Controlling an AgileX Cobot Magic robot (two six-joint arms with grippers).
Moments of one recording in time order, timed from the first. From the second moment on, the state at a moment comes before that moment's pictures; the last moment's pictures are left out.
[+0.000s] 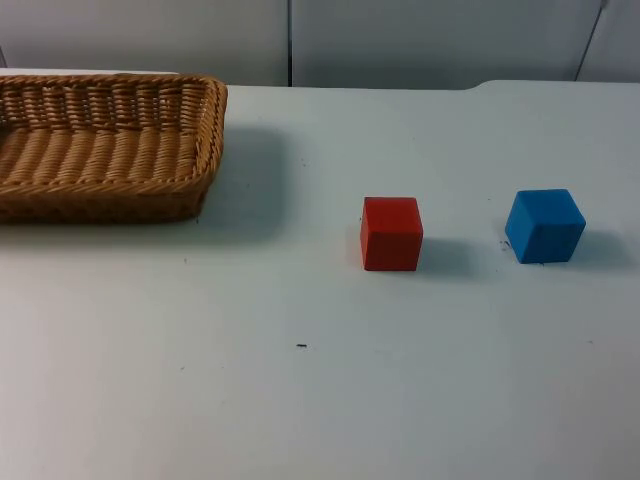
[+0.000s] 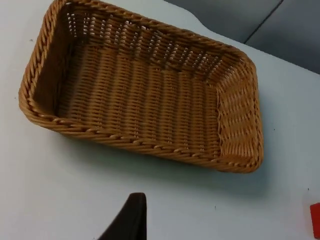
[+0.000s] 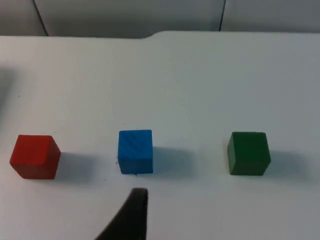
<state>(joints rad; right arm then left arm) 0.00 0.74 -0.73 0.04 0.69 -0.07 0.01 1.10 -0.69 -0.49 0.37 0.05</state>
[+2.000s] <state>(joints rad) 0.06 0.93 -0.76 0.10 0.41 -0.13 -0.05 2.03 -1.00 -1.45 0.07 0.04</state>
